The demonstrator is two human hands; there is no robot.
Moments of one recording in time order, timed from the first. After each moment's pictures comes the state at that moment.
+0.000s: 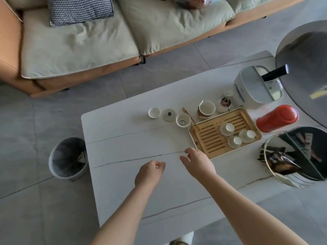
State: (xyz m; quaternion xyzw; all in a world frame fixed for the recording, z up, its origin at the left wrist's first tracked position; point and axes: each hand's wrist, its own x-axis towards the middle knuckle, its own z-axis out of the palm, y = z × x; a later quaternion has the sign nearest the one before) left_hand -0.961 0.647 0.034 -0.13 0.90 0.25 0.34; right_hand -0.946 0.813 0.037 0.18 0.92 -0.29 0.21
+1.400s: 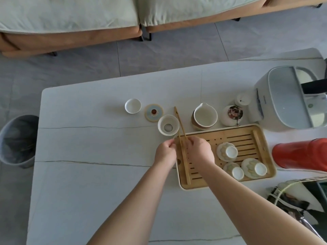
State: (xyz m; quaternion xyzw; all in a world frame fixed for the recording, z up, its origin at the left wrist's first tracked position) left_hand -1.062 0.825 -0.100 -0.32 0.71 0.56 0.30; right_hand -1.065 0.928 -0.098 0.22 0.88 -0.34 0.25
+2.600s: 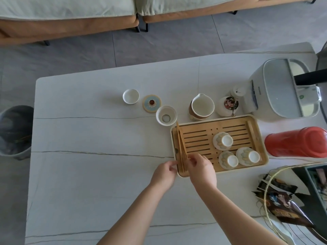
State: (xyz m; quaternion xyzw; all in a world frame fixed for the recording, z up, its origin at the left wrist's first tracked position) left_hand -0.979 0.813 -0.104 -0.22 0.76 0.46 0.41; right_hand -0.975 0.932 -0.103 0.24 0.89 -0.32 0.21
